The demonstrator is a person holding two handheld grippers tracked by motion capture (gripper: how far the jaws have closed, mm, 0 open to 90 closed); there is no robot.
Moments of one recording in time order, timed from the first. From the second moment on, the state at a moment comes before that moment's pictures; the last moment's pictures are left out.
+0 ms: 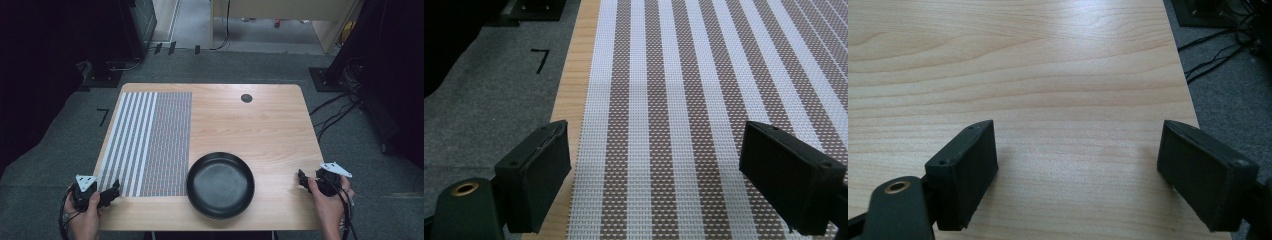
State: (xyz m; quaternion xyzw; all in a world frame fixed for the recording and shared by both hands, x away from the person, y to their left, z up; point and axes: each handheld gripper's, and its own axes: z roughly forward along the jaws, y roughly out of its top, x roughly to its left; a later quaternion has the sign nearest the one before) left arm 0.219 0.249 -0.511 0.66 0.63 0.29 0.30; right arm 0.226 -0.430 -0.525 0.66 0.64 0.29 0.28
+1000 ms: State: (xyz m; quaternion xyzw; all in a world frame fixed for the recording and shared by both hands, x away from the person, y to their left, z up) left arm 0.218 0.184 -0.494 0.68 0.58 0.27 0.36; right arm 0.224 -0.397 -0.515 0.64 0.64 0.33 0.27
